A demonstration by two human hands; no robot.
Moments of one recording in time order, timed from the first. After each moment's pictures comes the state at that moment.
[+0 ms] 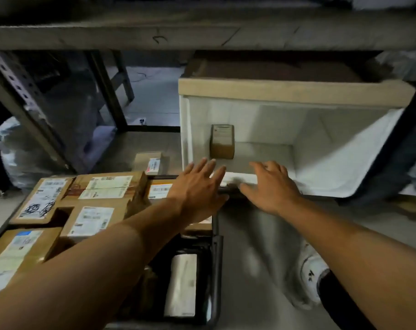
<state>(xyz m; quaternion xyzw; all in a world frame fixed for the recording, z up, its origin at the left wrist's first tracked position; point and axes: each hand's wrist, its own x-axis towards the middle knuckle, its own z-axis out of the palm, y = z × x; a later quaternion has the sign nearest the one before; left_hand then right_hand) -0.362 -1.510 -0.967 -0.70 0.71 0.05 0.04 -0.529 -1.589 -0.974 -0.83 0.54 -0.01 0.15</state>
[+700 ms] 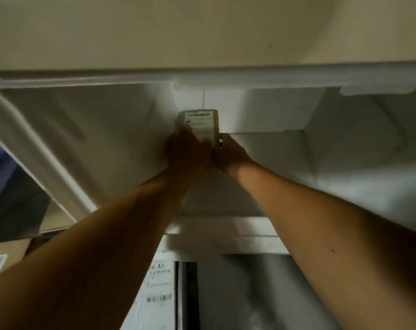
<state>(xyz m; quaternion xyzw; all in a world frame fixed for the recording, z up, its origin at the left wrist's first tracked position) -0.323 -1.798 -1.087 -0.84 0.43 0.20 -0.27 -0.417 -1.835 -1.110 -0.66 0.56 -0.15 0.48</state>
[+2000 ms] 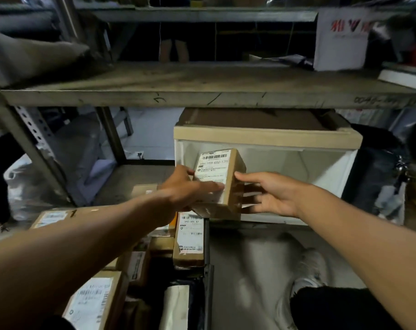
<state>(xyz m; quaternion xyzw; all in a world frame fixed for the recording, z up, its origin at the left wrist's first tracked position) -0.359 -1.496 -0.866 -0.65 0.43 0.47 -0.41 -0.548 -1.598 -0.874 -0.50 0.44 -0.17 0.73</state>
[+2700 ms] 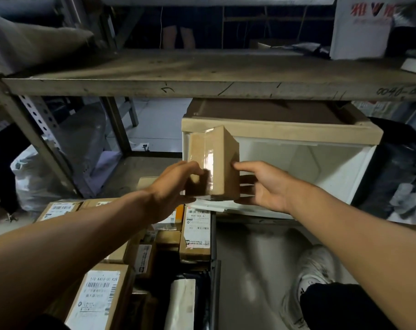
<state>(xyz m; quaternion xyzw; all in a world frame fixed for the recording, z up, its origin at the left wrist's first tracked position) -0.333 -1.488 -0.877 -0.63 0.38 0.50 -0.46 -0.514 -1.593 -0.880 -0.48 0.44 -0.19 0.74</state>
